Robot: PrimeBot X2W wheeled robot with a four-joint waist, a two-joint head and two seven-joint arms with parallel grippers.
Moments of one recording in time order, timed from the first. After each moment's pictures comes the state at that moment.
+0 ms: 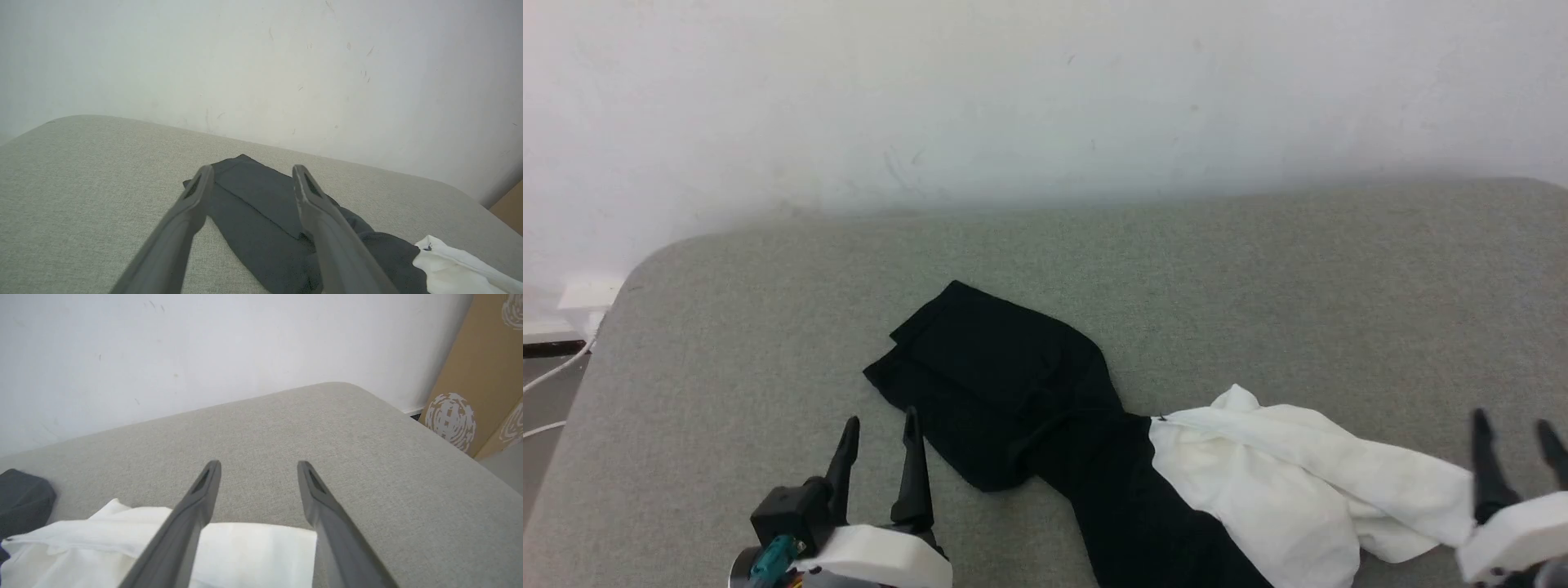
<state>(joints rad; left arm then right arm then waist) 0.03 0.06 -0.17 0.14 -0.35 0.11 -0.26 0.07 -0.06 -0.36 0.03 0.18 0.13 0.09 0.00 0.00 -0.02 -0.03</state>
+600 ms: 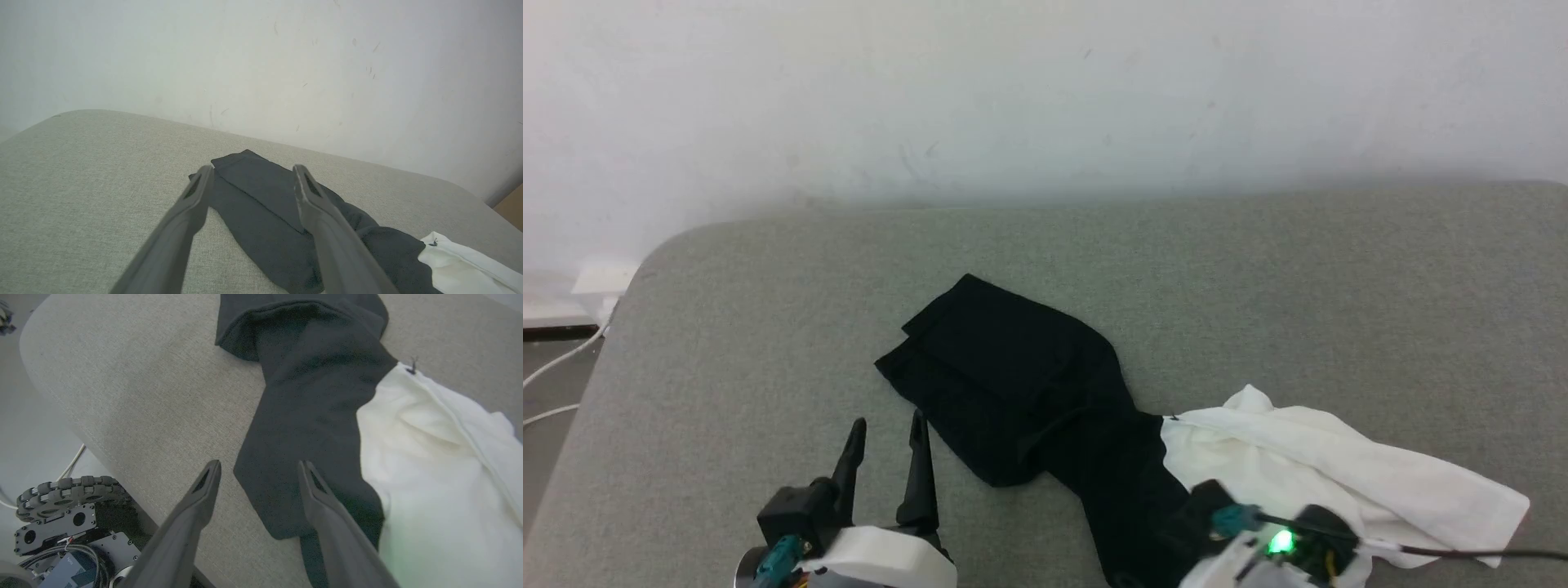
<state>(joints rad) 0.03 0.06 -0.18 0.15 -0.35 0.11 -0.26 -0.02 -0.26 0.56 -0.02 0.30 0.13 0.52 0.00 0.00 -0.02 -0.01</state>
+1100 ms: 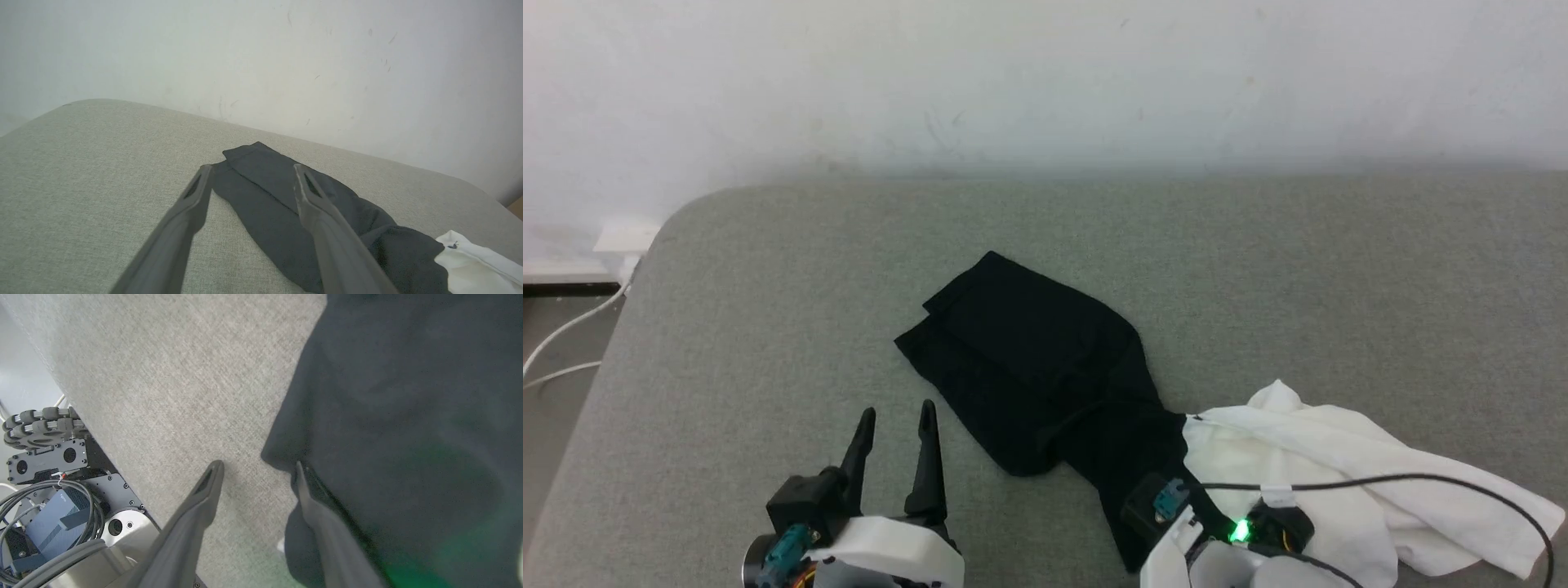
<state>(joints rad) 0.01 0.06 -0.20 0.16 -0.35 0.11 -0.26 -0.31 -0.23 0.86 0.43 0.46 0.13 0.52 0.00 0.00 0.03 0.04</state>
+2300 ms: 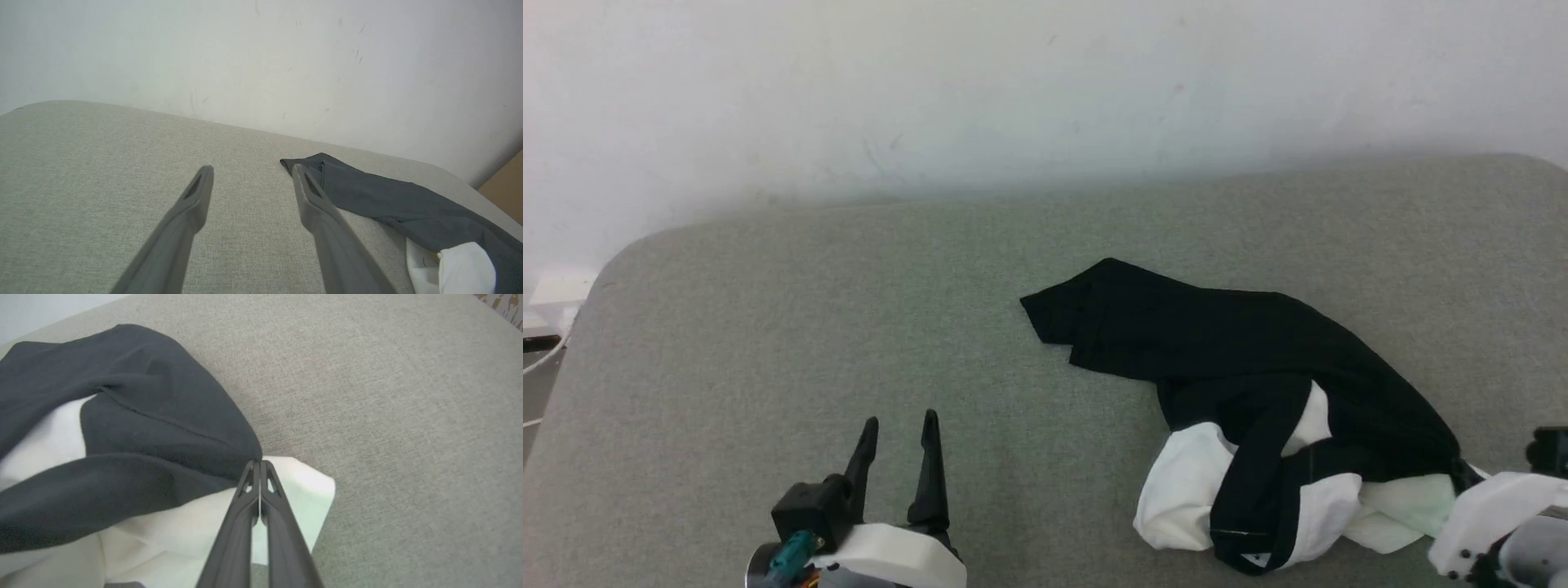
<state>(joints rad) 0.02 0.05 -0.20 0.17 -0.35 0.11 -0.26 -0.09 -0.14 -0.30 0.41 0.20 0.13 0.26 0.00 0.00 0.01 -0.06</state>
